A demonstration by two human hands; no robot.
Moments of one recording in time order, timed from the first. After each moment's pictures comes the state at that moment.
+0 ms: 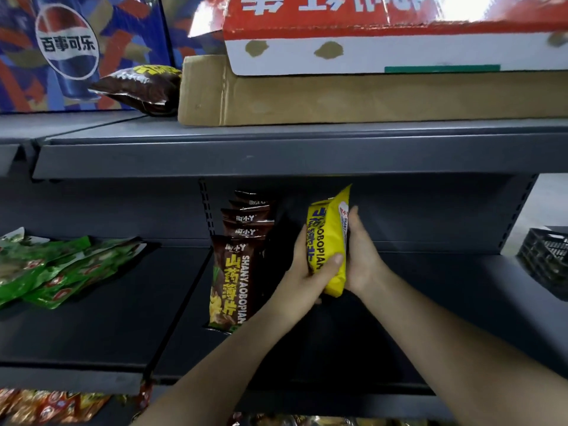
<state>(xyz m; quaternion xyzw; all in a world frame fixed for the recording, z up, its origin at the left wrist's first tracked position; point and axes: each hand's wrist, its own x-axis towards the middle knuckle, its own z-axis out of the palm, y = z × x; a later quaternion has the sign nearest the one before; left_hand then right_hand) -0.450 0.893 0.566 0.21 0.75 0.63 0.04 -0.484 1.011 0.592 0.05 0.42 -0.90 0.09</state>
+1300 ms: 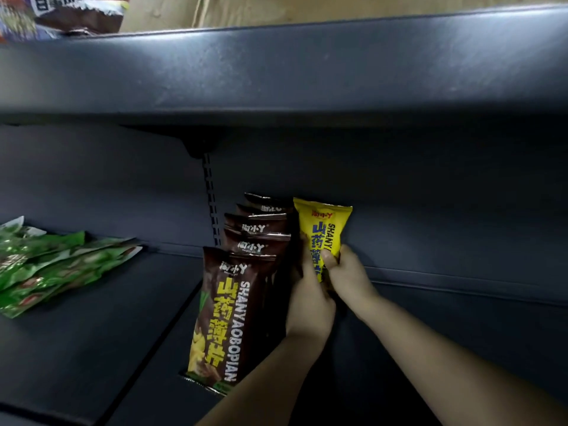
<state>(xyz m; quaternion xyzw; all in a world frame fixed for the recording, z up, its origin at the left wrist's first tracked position) -0.571 0.914 0.474 0.03 0.89 0.40 -0.23 -0.612 0.992 0.499 0.00 0.84 -0.54 -0.10</state>
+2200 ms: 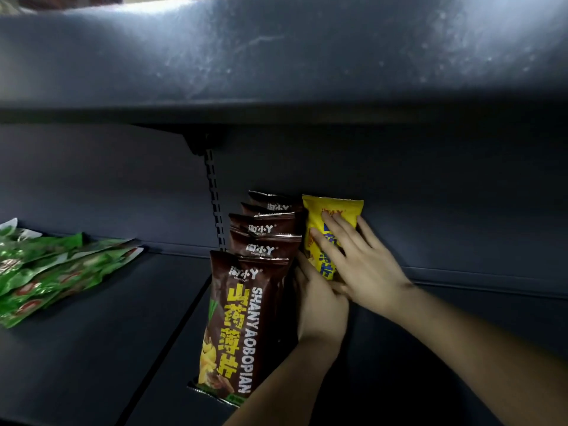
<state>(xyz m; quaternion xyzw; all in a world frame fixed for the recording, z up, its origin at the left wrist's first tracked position) -0.566 0.917 0.480 -0.07 0.91 0.35 -0.22 -0.606 1.022 0.517 -0.26 0.90 0.16 -0.32</state>
